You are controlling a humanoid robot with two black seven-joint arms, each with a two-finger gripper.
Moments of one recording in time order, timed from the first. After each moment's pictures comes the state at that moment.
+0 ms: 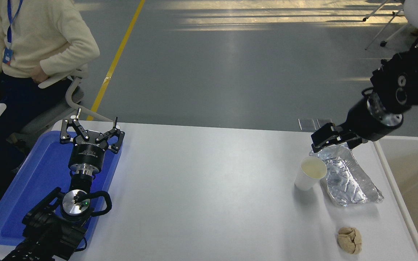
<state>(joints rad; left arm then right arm) -0.50 0.10 -1.16 -0.54 -0.09 -0.64 -0.35 1.92 -0.38 -1.29 1.23 -0.49 0.47 0.24</state>
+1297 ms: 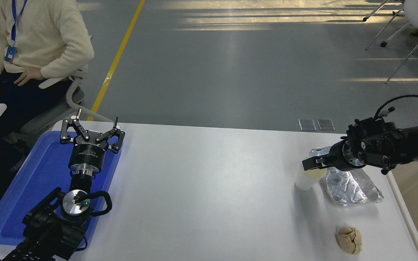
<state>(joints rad) -0.50 0.10 -1.16 -0.54 -0.09 -0.64 -0.35 1.35 -0.27 -1.18 0.78 -0.50 0.23 0.24</state>
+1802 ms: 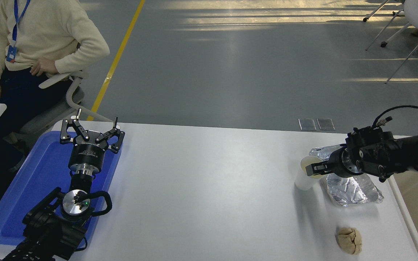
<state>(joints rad) -0.50 0.10 -1.16 -0.54 -0.09 -0.64 -0.35 1.30 -0.25 -1.18 0.73 -0.50 0.22 0.23</state>
